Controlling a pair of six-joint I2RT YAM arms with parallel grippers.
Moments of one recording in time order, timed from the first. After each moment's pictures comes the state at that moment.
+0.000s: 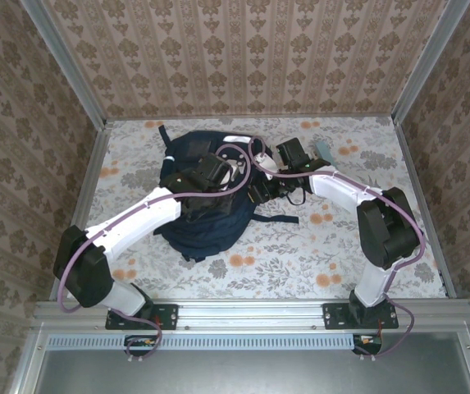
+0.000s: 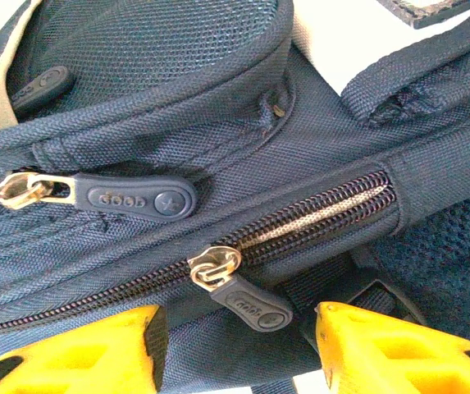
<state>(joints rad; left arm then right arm) -0.78 1.47 1.20 -0.68 -0.03 -0.27 0.42 1.78 1.24 -0.41 -0.52 -0.16</state>
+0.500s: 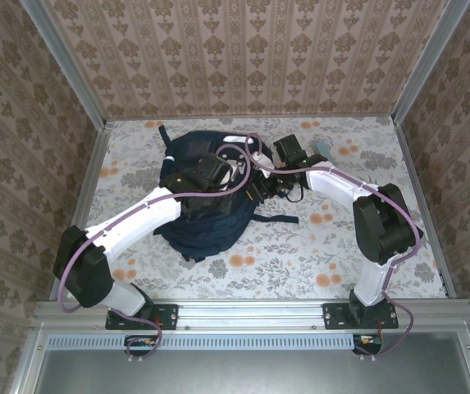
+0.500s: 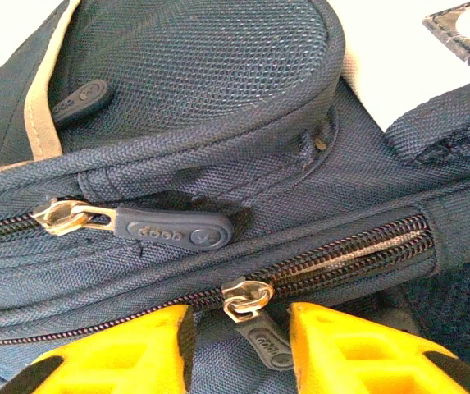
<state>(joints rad) -0.78 1.47 1.20 -0.68 -0.03 -0.27 0.42 1.82 1.31 -0.46 -0.59 -0.21</state>
